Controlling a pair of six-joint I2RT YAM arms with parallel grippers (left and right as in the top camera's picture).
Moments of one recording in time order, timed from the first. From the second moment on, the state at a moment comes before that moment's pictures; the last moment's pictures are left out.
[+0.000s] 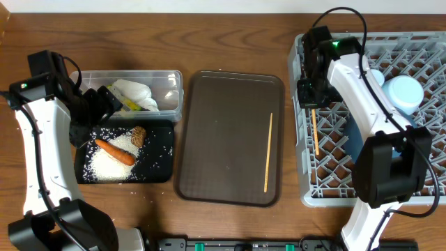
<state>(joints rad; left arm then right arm) 0.36 1.57 1.45 -1.26 0.15 -0.43 0.22 1.99 1.70 -1.26 0.11 0.20</state>
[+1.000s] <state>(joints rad) 0.36 1.57 1.45 -1.26 0.15 -0.43 0.23 1.99 1.94 -1.45 -0.04 0.21</state>
